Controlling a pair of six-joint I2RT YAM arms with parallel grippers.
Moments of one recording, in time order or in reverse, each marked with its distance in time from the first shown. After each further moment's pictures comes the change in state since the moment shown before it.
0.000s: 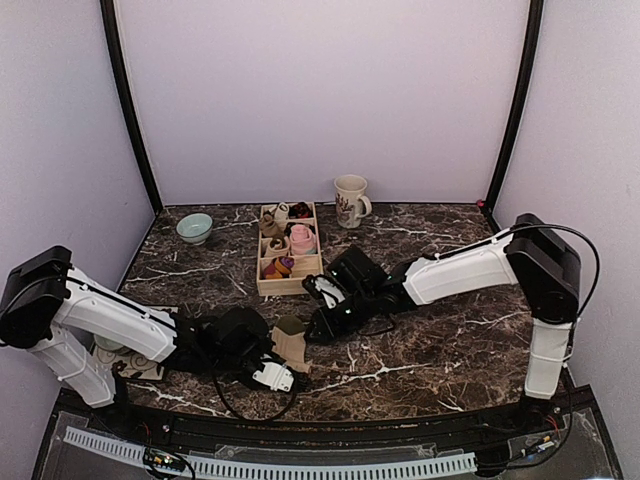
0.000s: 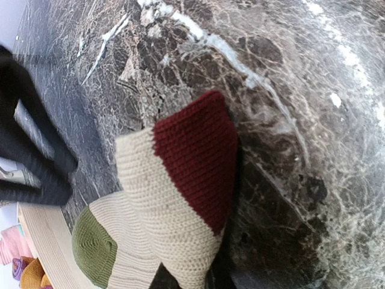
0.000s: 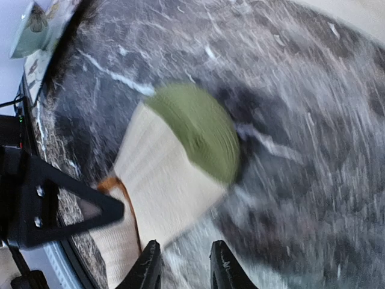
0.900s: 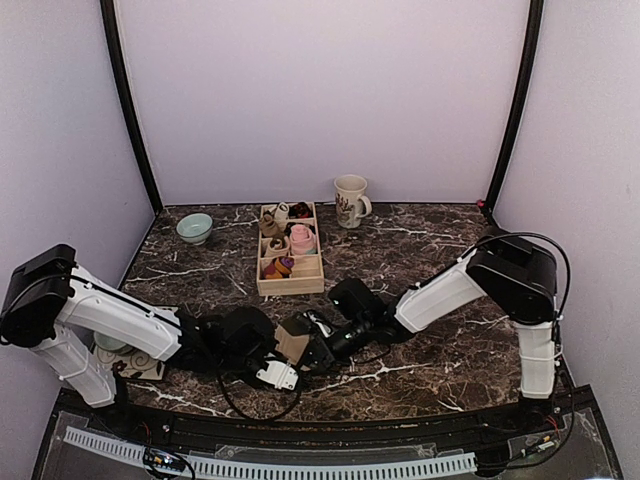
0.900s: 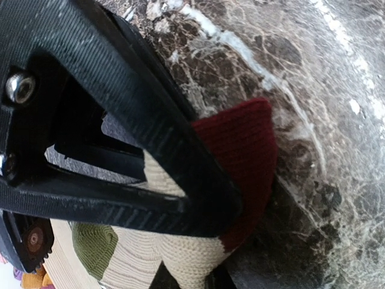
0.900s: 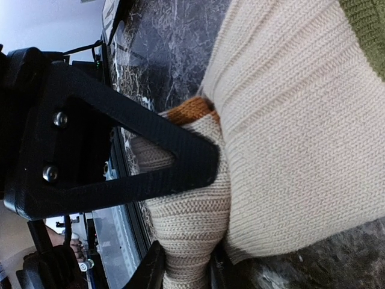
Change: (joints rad) left arm 0.000 0.020 0.029 -0.017 -0.033 -0.011; right arm 0.035 0.167 -0.115 0.407 -0.447 0.216
